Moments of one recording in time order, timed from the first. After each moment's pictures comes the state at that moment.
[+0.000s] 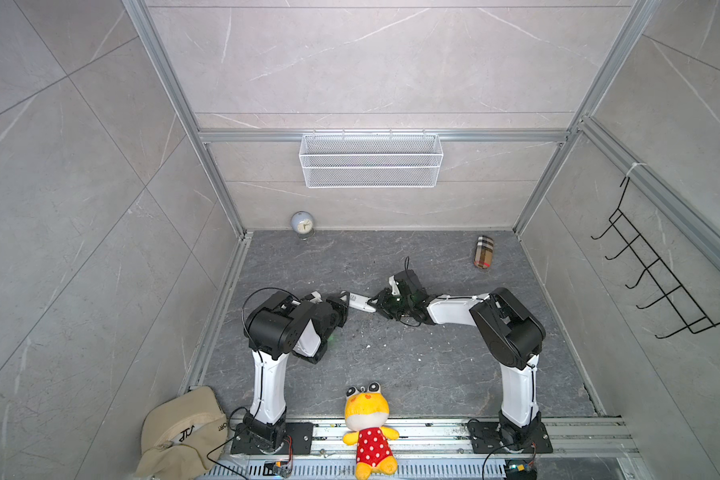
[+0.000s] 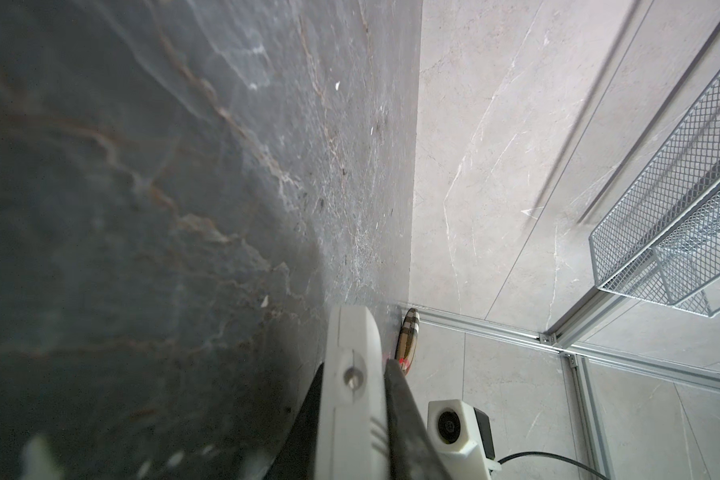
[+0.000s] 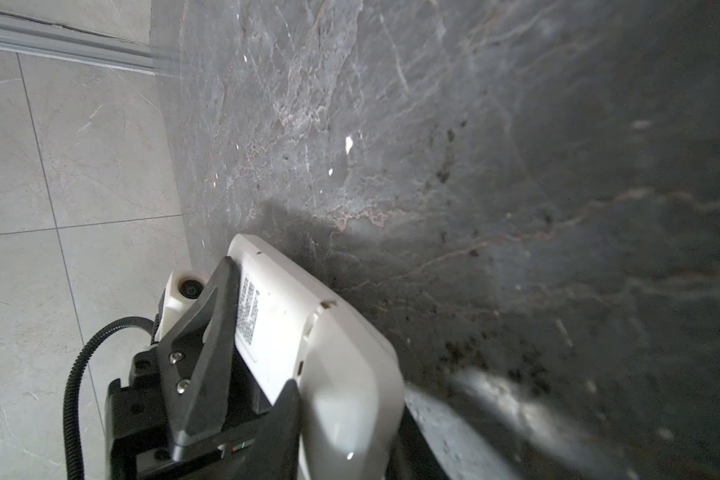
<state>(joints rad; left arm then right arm) -0.44 2.06 0.53 1.27 0.02 -1.54 0.61 2.03 1.12 0.19 -0.37 1.08</state>
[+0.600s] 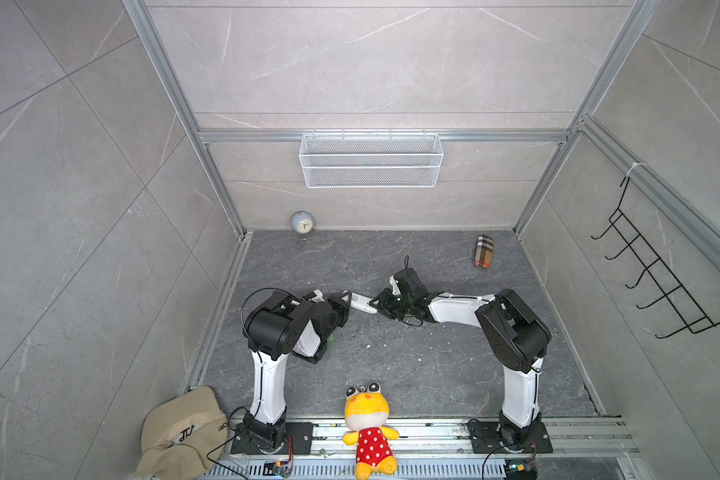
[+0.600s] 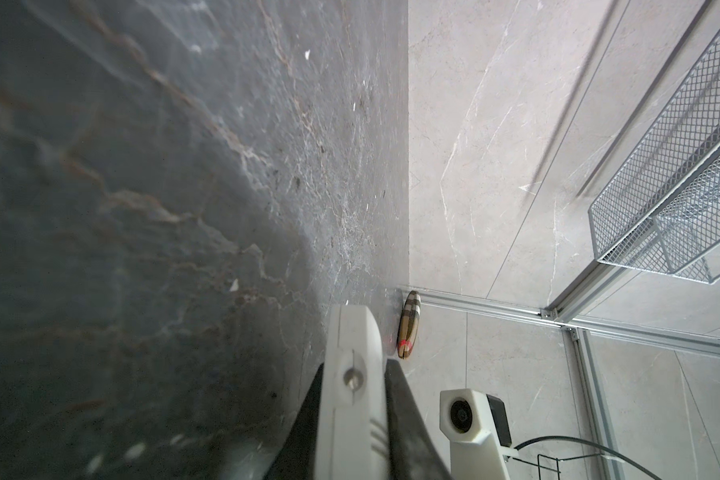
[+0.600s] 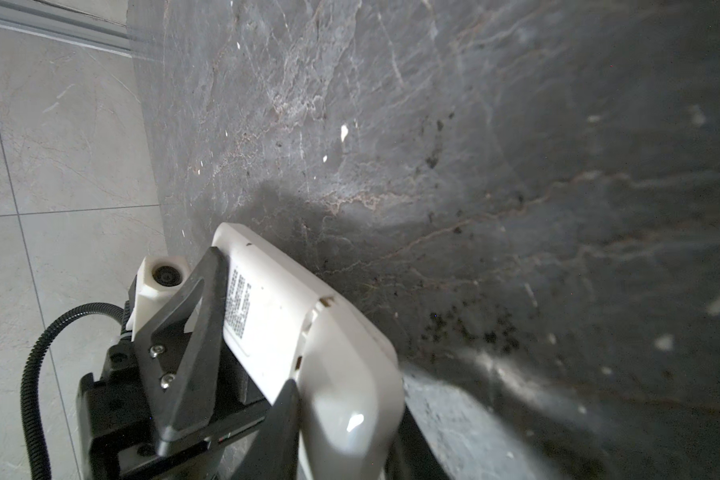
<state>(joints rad) -0.44 2.06 0.53 1.29 0.06 -1.50 0.62 1.99 1.14 0.06 -0.34 1.00</state>
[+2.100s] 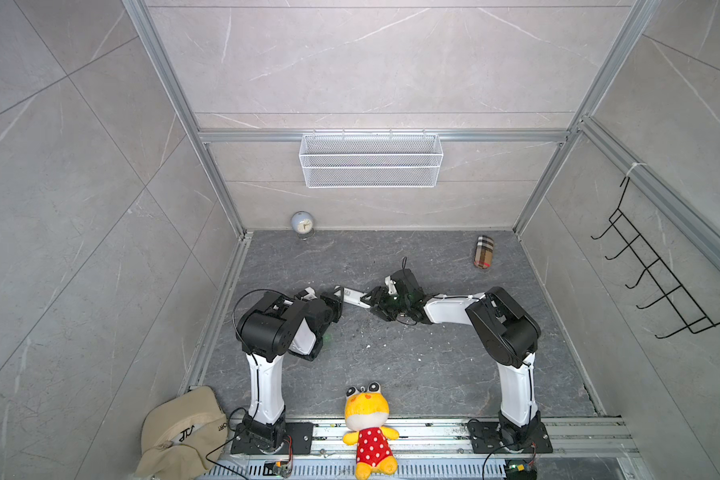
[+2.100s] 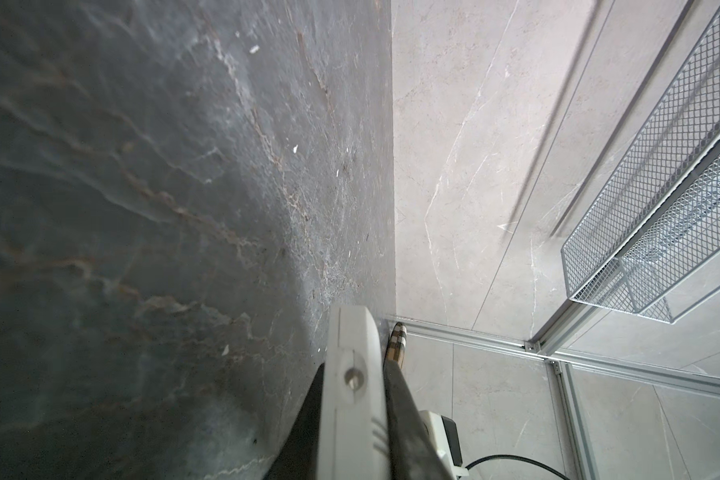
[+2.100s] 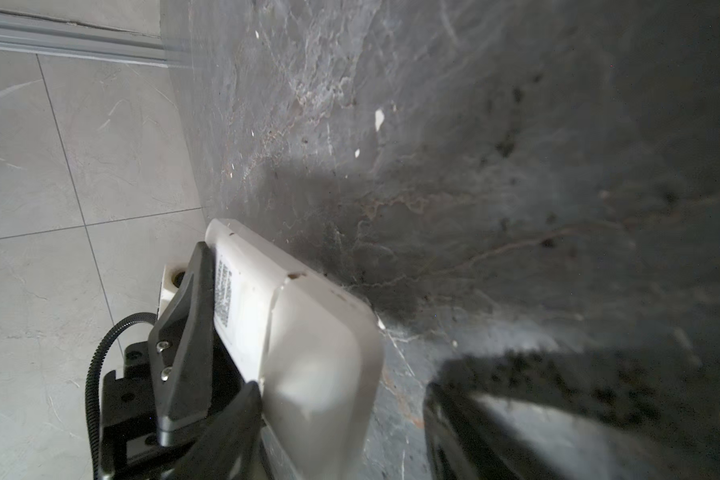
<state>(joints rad) -0.39 2.02 0.53 1.27 0.03 -1.53 0.63 2.06 1.15 0.24 -0.43 1.17</state>
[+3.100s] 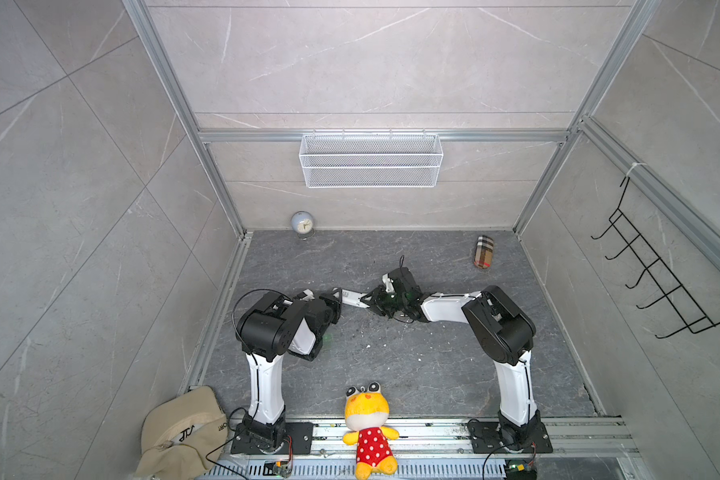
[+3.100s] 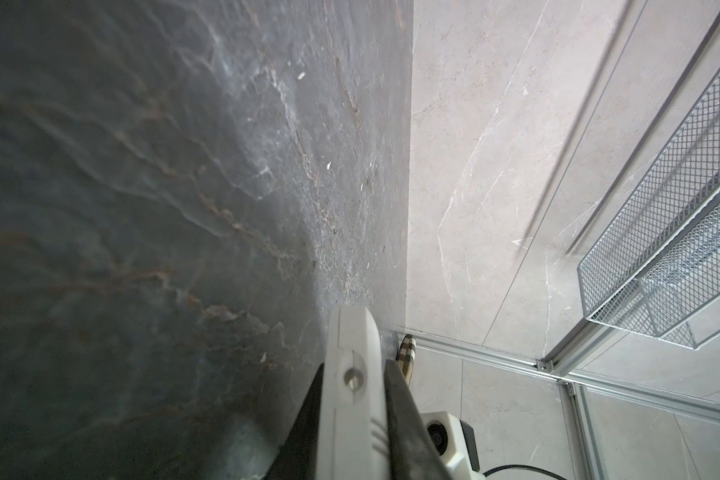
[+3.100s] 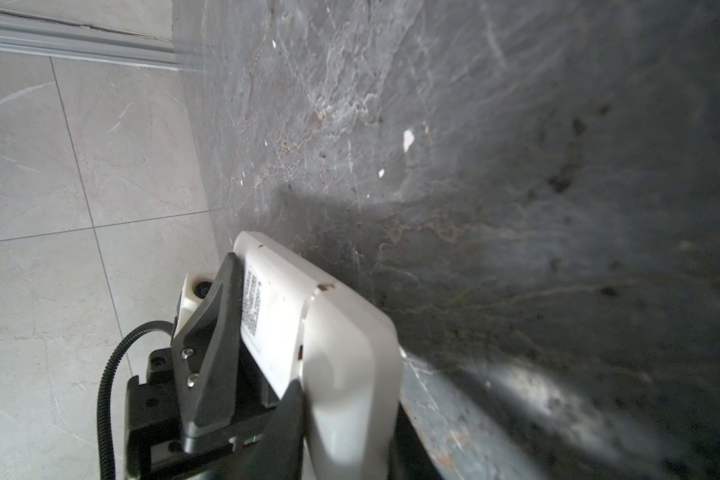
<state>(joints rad) -0.39 2.02 0.53 1.23 0.01 -1.54 0.63 2.09 1.19 0.24 -0.43 1.16</state>
